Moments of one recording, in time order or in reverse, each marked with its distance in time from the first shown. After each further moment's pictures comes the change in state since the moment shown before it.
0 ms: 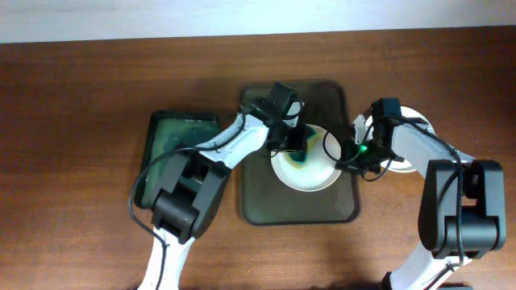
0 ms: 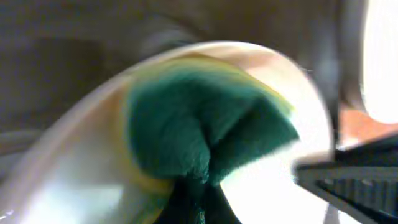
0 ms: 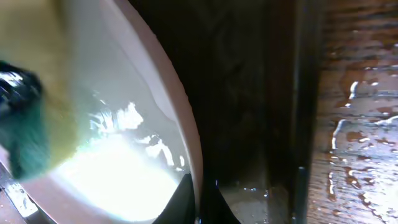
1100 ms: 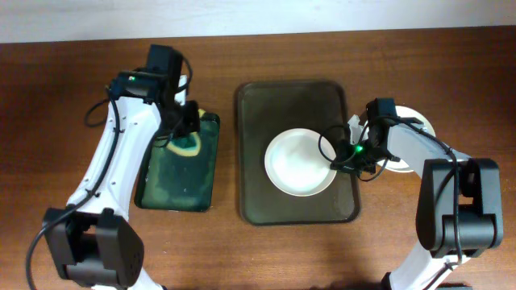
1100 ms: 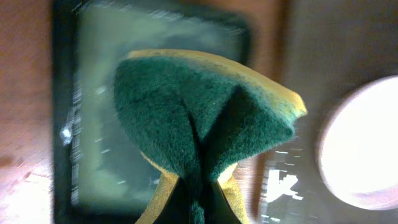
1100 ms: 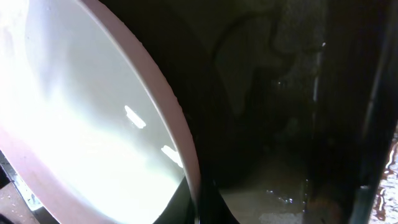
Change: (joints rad) left arm 0.449 -0.479 -0.048 -0.610 -0.459 0.156; right arm 0.020 0.006 0.000 0.008 -0.027 -0.004
